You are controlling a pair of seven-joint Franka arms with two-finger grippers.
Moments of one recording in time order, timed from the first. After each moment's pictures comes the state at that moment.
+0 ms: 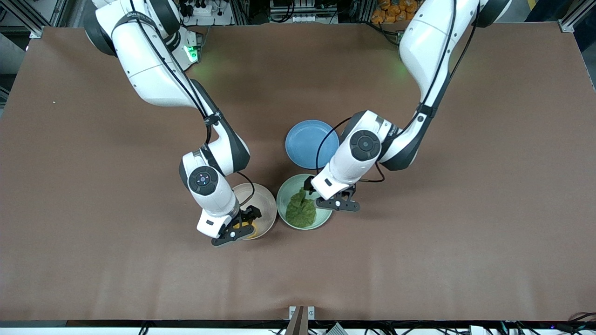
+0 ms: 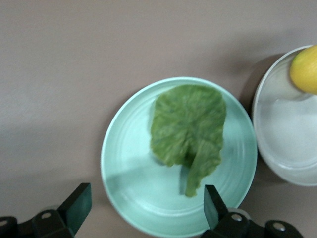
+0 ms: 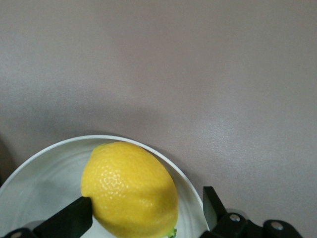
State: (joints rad) left arm -0.52 0.73 -0.13 -1.47 -0.08 2.38 -0.45; right arm 0.42 0.89 0.01 -1.32 -0.07 2.40 0.12
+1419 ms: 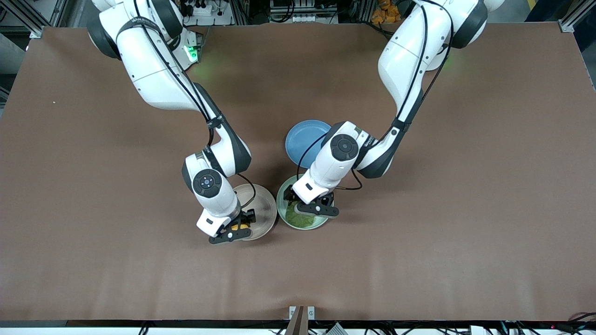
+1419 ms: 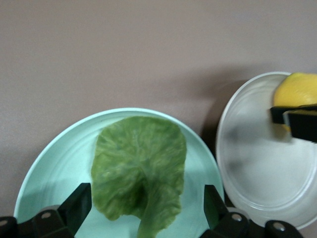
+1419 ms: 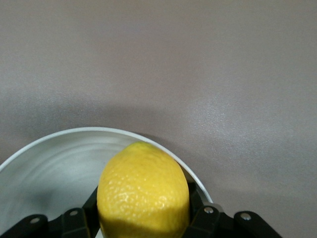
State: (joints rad) left arm -0.59 0.91 -0.12 -1.32 -0.07 2.57 -0.51; right arm 0.43 0.92 -0.01 -1.32 -0.07 2.39 0.27
